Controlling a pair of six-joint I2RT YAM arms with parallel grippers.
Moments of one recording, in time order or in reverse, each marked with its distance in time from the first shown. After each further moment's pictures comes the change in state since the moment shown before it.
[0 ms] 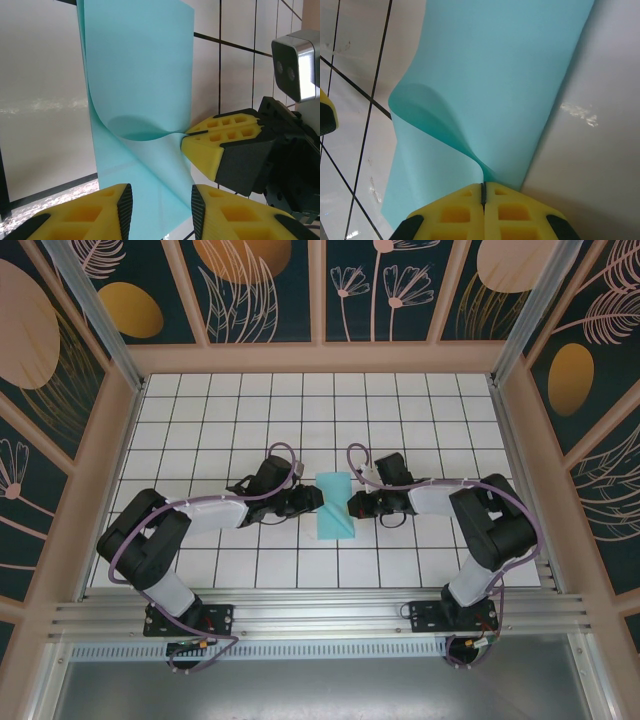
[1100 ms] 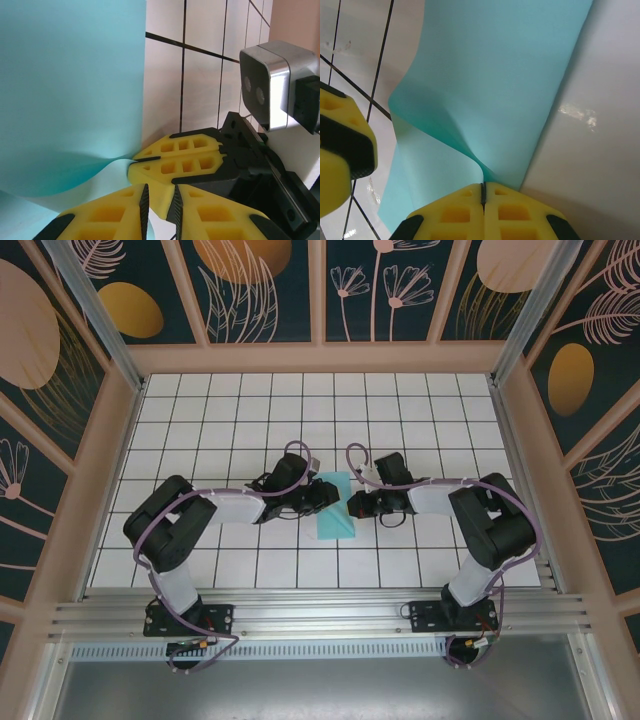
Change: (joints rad) left arm -0.052 0.161 0.090 0.174 0.048 -0.160; right arm -0.001 0.009 0.004 0.003 0.000 -0.014
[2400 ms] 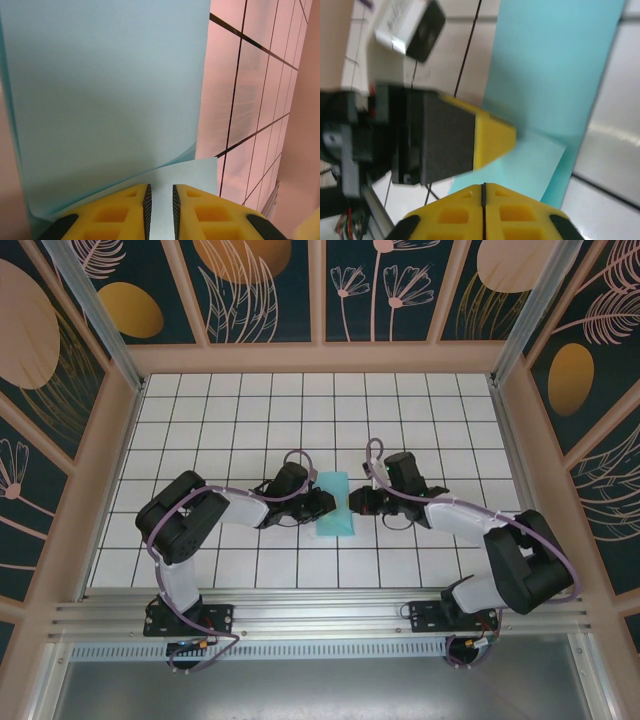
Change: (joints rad) left arm 0.000 0.078 -0.044 0.051 -0.024 -0.001; right arm 0.050 -0.287 -0.101 0.008 -0.005 0.234
